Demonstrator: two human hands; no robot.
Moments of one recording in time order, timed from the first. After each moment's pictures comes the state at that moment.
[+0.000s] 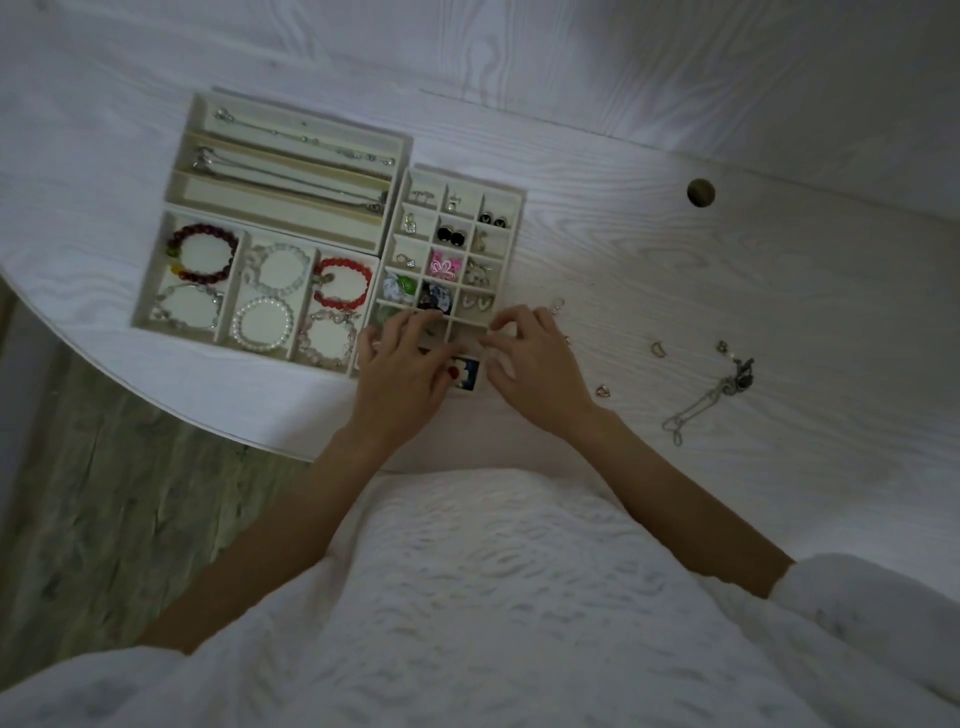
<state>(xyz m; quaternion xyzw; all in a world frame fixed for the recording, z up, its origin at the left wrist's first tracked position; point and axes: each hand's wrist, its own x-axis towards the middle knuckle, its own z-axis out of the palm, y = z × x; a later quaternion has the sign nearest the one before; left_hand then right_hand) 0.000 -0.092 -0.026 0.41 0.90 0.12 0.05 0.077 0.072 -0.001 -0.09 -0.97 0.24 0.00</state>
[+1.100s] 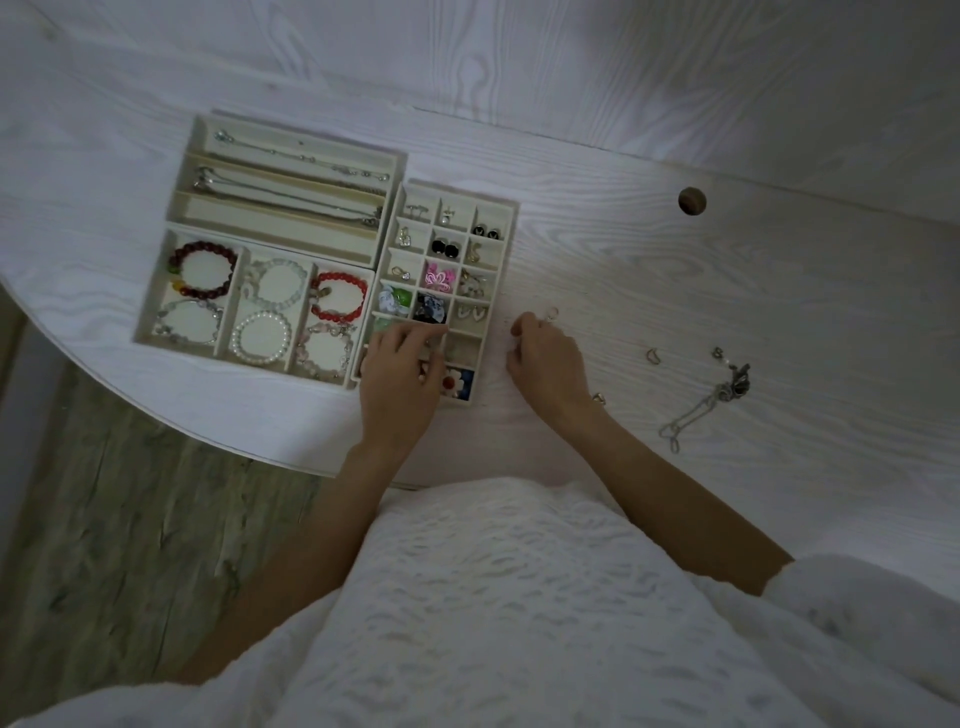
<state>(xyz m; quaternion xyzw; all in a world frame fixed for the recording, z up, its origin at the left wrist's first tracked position) 0.007 -0.075 -0.013 0.24 0.90 0.35 0.07 0.068 0.087 -0.021 -0.24 -0.95 0.20 -0.09</state>
